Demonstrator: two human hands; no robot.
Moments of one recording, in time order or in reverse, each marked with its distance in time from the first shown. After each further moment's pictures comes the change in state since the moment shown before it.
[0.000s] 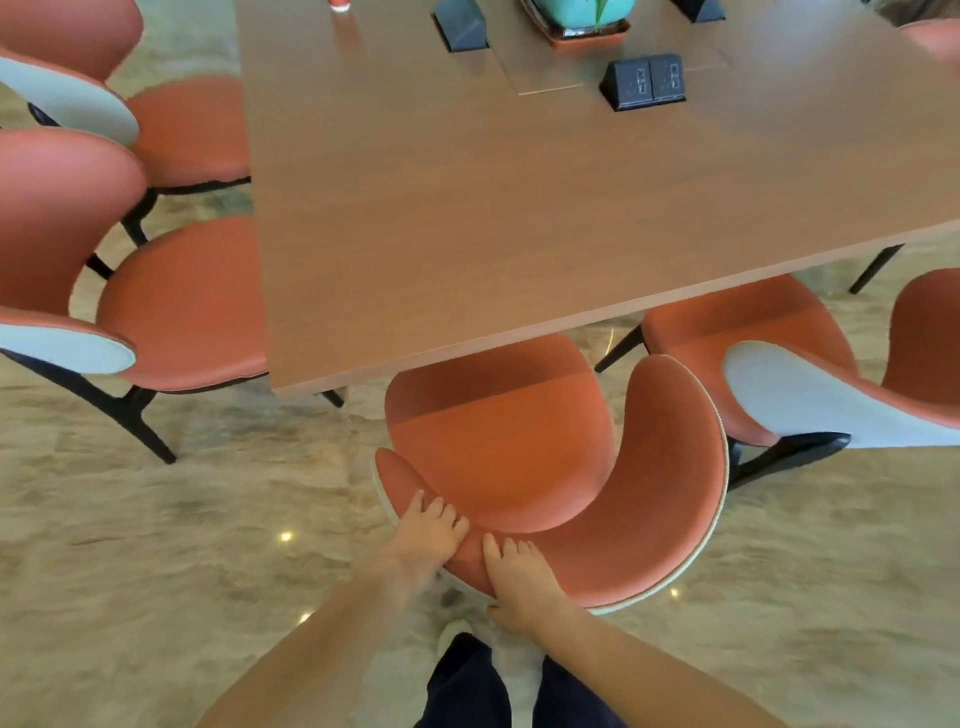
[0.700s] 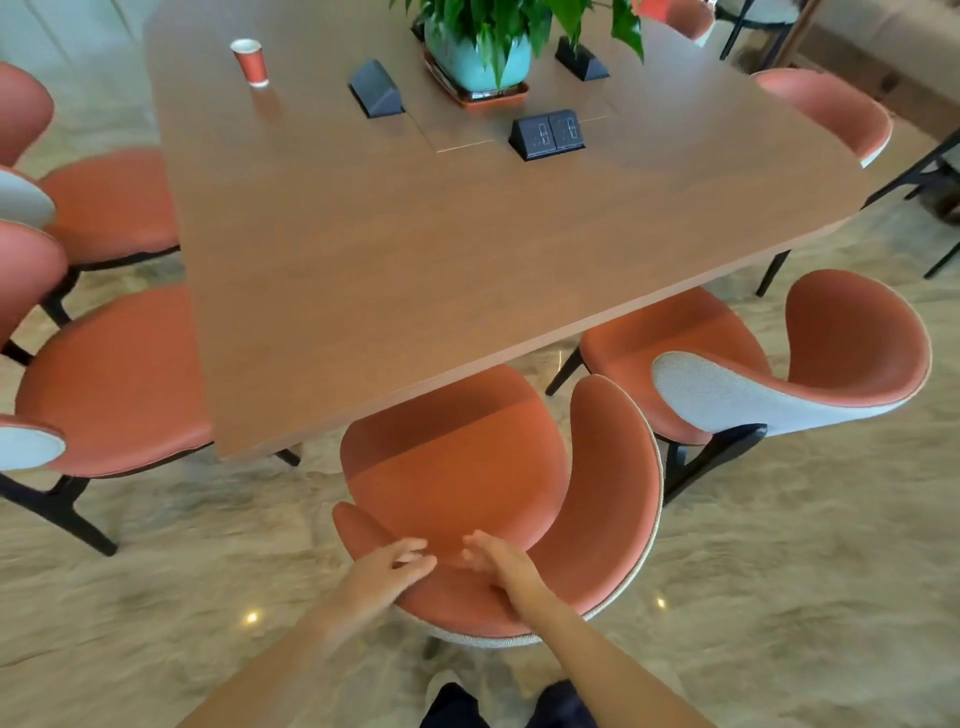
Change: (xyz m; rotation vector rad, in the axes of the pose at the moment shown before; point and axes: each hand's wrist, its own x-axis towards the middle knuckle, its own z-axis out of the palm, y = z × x) left_hand -0.030 -0.019 -0.017 -1.276 0.110 -0.146; right_hand -0.020 0.019 -0.040 1.652 0.072 0.458
